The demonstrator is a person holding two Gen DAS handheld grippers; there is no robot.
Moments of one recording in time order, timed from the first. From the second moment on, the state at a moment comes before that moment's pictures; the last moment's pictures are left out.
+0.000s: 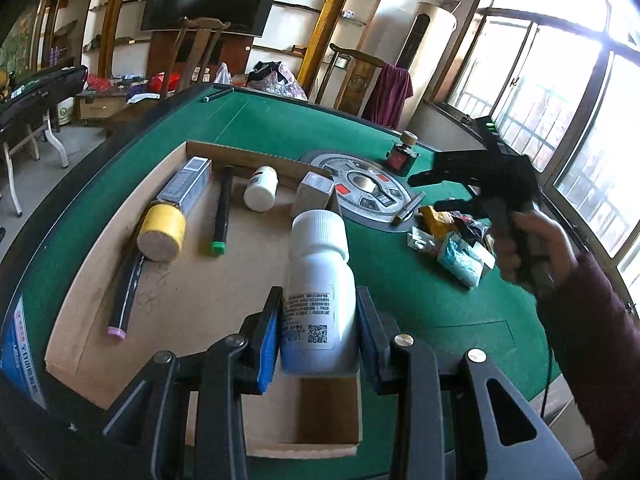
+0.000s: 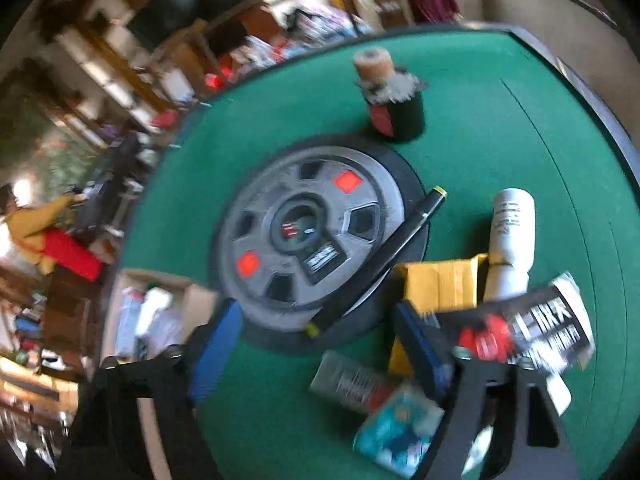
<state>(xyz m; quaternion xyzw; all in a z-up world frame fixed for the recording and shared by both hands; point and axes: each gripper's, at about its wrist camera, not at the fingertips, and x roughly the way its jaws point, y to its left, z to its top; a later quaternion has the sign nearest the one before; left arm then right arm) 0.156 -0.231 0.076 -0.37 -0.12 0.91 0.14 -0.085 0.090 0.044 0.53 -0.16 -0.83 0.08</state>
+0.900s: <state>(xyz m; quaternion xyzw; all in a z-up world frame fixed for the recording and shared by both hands) 0.151 -0.269 0.060 -0.39 -0.15 0.90 0.12 -0.058 0.098 0.037 0.48 -0.15 -0.86 0.04</state>
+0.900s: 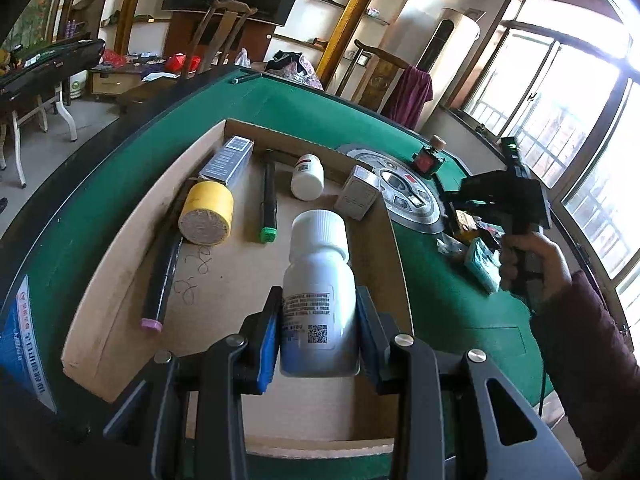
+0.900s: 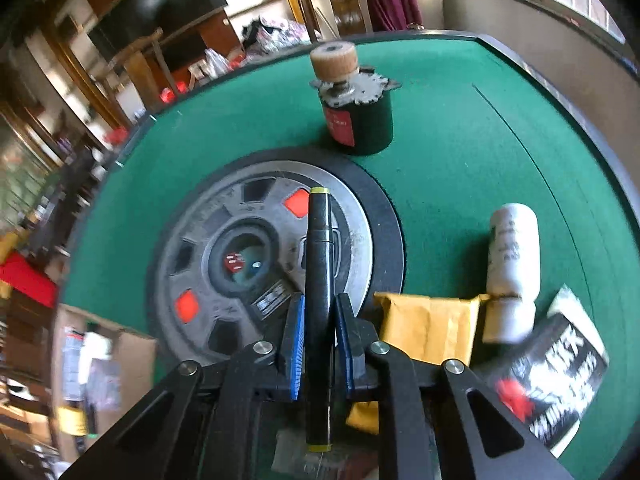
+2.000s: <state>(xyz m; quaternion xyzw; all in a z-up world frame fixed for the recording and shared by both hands) 0.054 -0.278 0.039 -0.46 -0.09 0.88 0.06 0.001 -0.100 0.025 0.53 -0.17 -0.77 0.31</state>
